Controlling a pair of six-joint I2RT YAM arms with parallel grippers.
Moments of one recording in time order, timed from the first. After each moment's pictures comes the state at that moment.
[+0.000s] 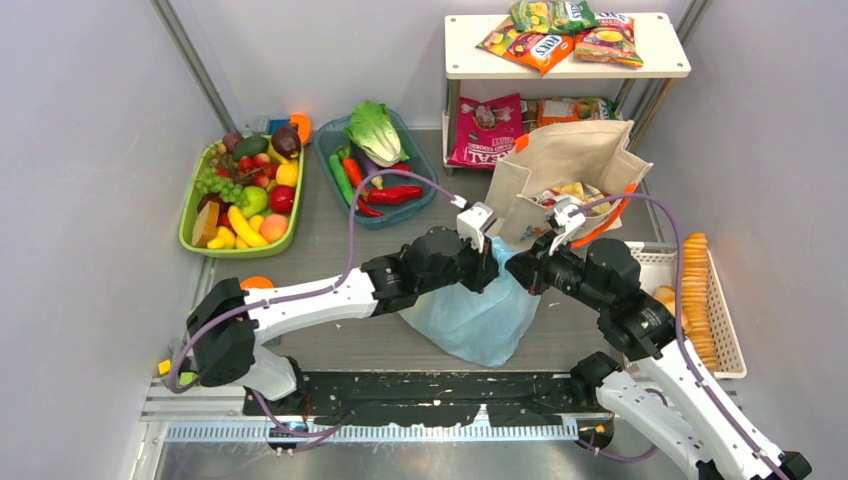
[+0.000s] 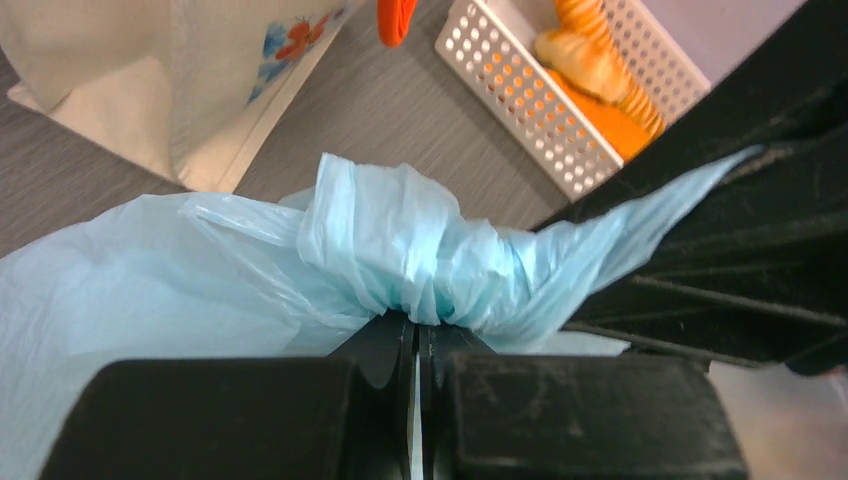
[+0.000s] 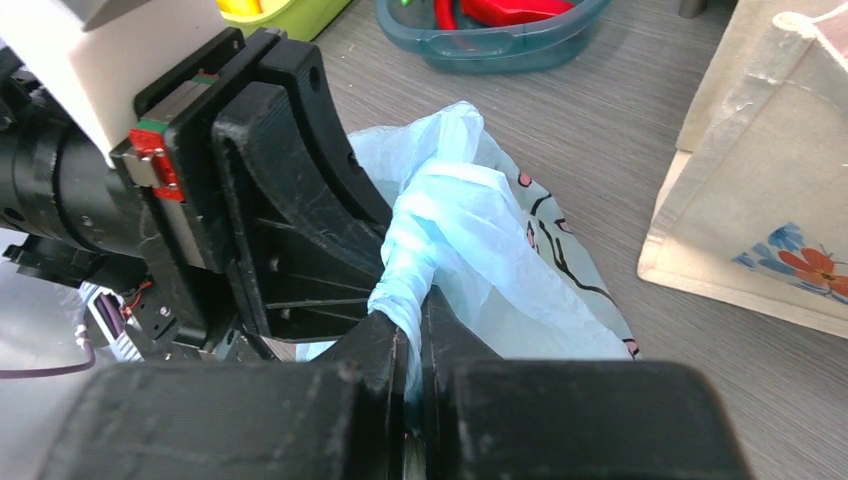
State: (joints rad) left arm -1.11 1.48 1.08 0.07 -0.05 -0.43; right arm 0.54 0.58 0.72 -0.39 -0.26 0.26
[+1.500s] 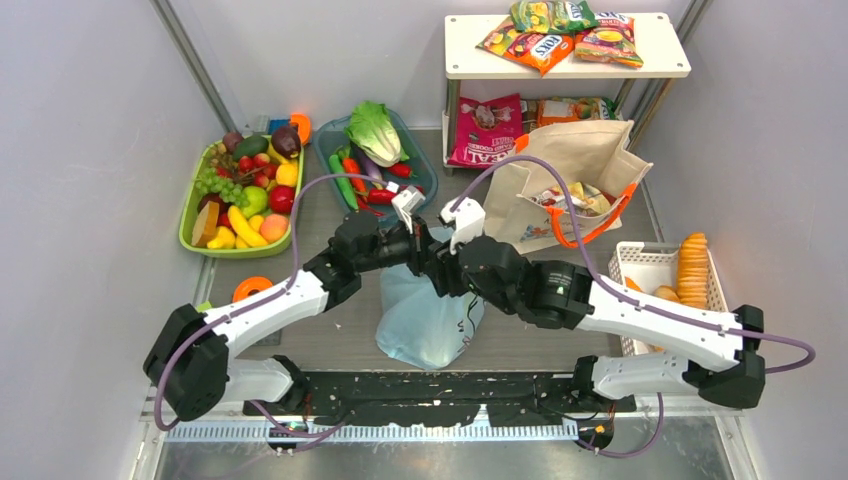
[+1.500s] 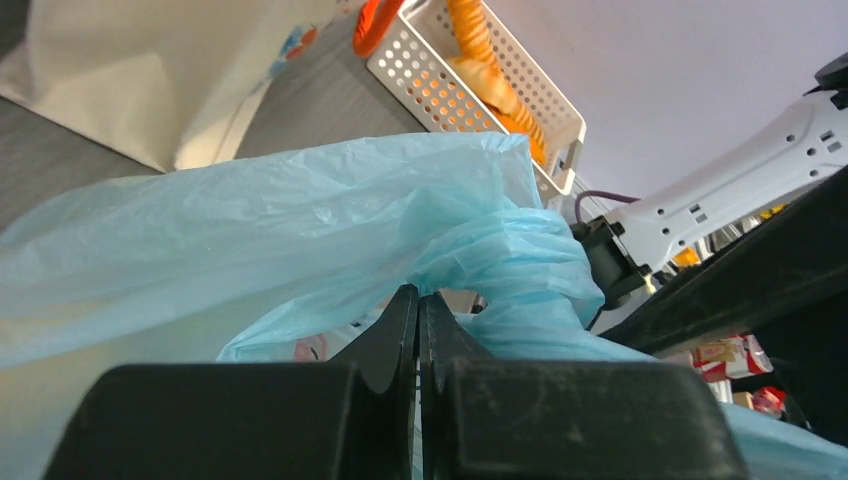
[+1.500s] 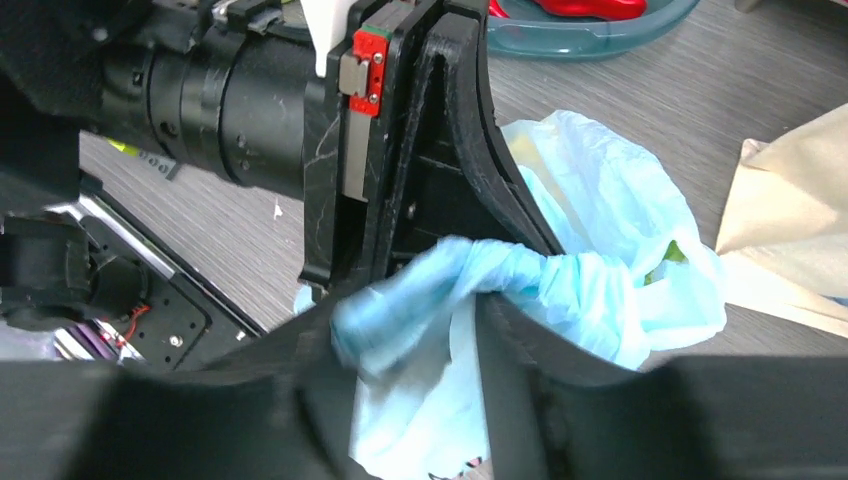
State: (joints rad) left arm -0.74 1.25 0.75 0.37 0.50 -0.56; right arm 1.22 1.18 1.20 -0.52 0.47 0.41
